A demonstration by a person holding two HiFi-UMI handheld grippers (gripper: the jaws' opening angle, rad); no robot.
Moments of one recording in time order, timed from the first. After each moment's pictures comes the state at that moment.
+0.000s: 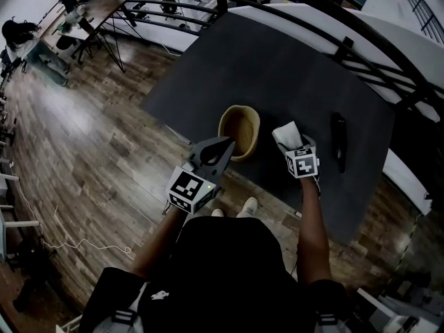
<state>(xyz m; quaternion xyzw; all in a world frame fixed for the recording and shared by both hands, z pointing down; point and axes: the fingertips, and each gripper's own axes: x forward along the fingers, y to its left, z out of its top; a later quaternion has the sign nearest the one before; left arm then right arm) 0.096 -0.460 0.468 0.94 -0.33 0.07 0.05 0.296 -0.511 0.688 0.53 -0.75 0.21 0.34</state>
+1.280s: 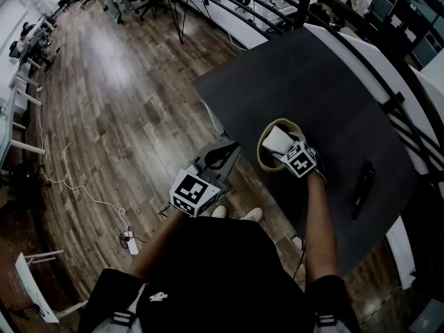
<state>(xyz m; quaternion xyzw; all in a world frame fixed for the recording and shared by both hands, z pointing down) -0.004 -0.446 0.464 0.87 -0.49 0.08 0.06 0.107 -0.546 0.701 0.17 -0.87 0.04 0.47</state>
